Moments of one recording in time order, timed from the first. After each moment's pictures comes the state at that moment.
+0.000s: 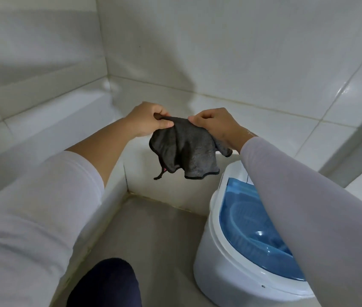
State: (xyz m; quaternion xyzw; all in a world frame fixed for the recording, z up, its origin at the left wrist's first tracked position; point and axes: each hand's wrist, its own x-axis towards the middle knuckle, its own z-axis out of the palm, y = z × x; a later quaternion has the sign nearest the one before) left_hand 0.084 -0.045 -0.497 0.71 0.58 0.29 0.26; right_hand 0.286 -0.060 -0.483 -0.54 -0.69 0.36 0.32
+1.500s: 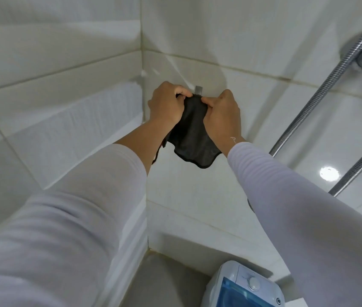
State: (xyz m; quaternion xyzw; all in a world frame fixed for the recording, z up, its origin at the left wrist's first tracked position) left_hand 0.025 0.081 0.015 0.63 0.59 0.49 0.10; right_hand 0.156 0.057 0.016 -0.59 -0.70 0.03 0.40
